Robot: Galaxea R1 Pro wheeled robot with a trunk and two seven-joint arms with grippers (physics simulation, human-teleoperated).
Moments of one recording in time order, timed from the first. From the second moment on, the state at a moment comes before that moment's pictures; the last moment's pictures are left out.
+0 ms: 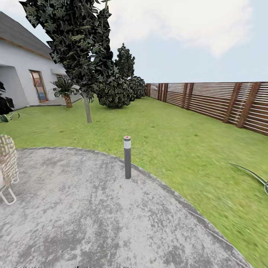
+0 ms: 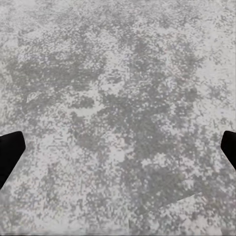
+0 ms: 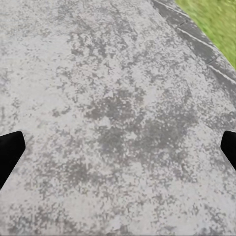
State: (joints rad) left arm -0.29 0.10 0.02 -0.23 0.10 -0.30 0.03; right arm -0.05 -0.09 -0.01 -0.60 0.00 -0.22 -0.01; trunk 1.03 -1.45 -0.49
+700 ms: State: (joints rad) left arm -0.29 0.10 0.02 -0.23 0.11 -0.30 0.04; right arm -0.05 -0.09 0.00 -0.57 0.01 -0.22 -0.01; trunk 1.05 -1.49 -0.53
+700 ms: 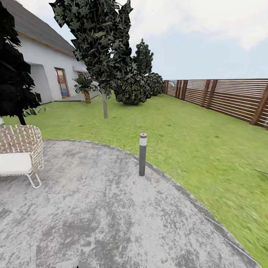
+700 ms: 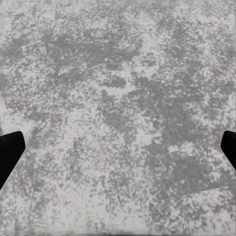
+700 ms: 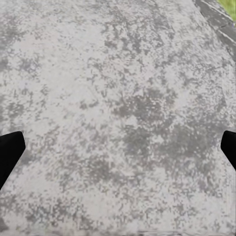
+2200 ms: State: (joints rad) left arm -0.29 0.10 0.02 -0.23 0.11 -0.30 0.04; right arm -0.05 -0.09 0.00 -0.56 0.01 -0.23 -0.01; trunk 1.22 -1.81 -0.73
